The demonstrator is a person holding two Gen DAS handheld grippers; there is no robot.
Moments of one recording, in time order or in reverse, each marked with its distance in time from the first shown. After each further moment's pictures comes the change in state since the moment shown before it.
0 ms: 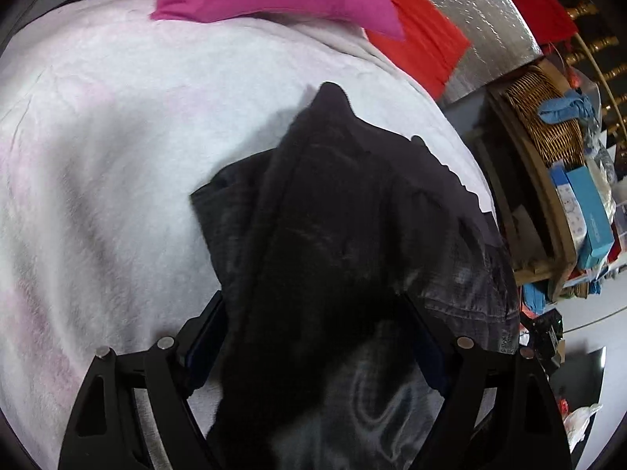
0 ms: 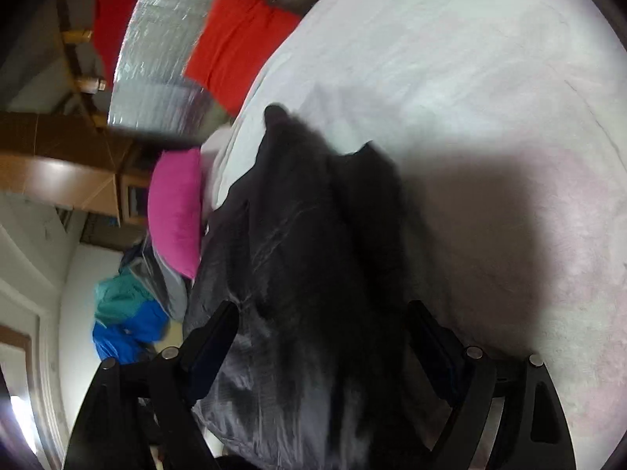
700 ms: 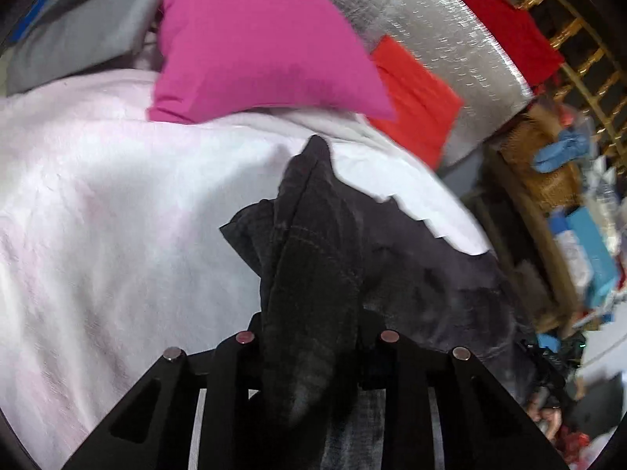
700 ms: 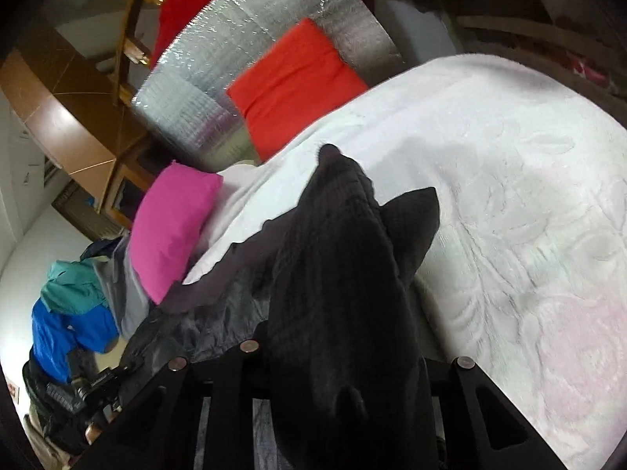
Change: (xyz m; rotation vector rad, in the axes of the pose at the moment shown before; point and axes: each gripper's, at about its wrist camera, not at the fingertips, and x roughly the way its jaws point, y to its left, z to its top) left arm -0.016 -0.017 0.042 0.012 -0.256 0.089; right arm 0.035 0.096 0.021 -0.175 -0.239 -0.157
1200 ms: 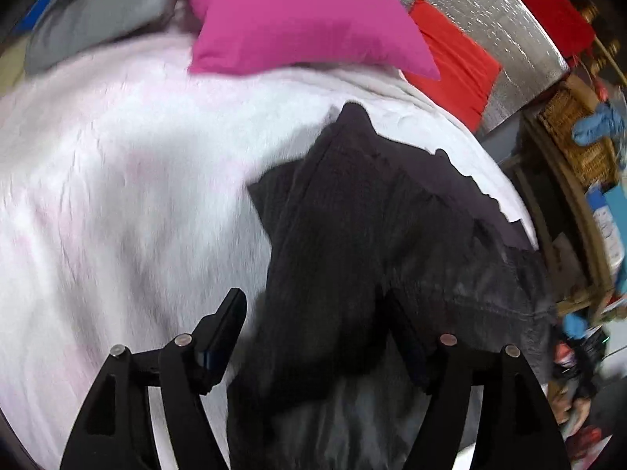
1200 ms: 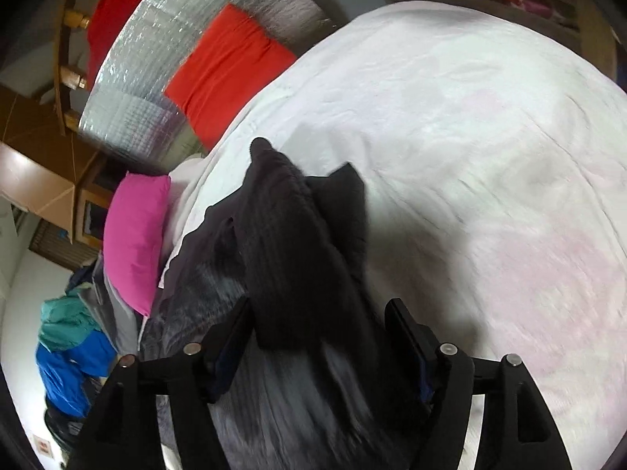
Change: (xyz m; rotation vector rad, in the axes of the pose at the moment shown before) left arm -0.016 0.032 -0.020 -0.042 0.150 0.072; right arm -0.032 -0.050 -0.012 0.200 0.089 -0.030
